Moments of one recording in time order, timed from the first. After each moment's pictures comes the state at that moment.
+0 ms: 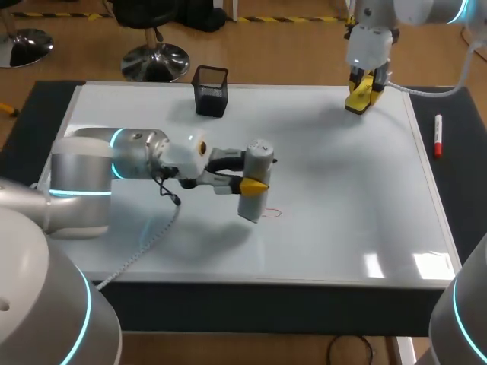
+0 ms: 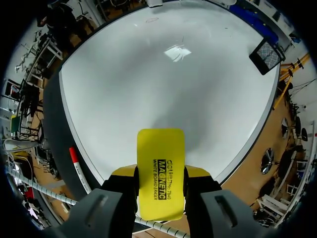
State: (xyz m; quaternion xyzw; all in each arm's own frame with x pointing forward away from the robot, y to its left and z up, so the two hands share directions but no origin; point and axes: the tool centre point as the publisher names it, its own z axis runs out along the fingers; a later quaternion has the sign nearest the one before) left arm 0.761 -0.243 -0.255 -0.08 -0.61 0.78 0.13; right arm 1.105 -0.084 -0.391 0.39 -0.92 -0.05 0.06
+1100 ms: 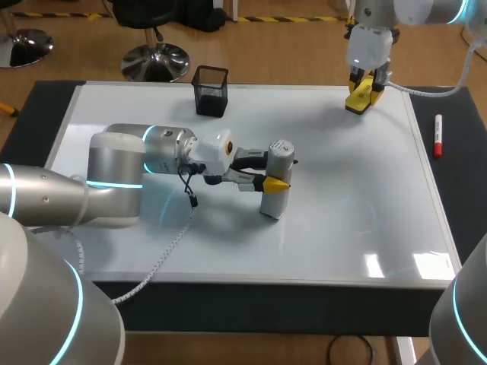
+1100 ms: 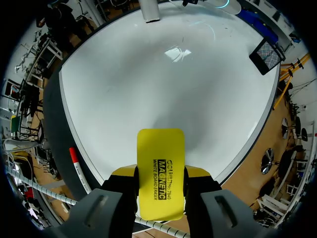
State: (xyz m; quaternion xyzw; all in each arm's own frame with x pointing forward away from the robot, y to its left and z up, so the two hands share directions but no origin) left arm 0.797 -0.282 -0.296 -0.08 -0.62 0.77 0.14; right arm 1.105 -0.084 -0.391 0.39 -0.92 -0.05 0.06
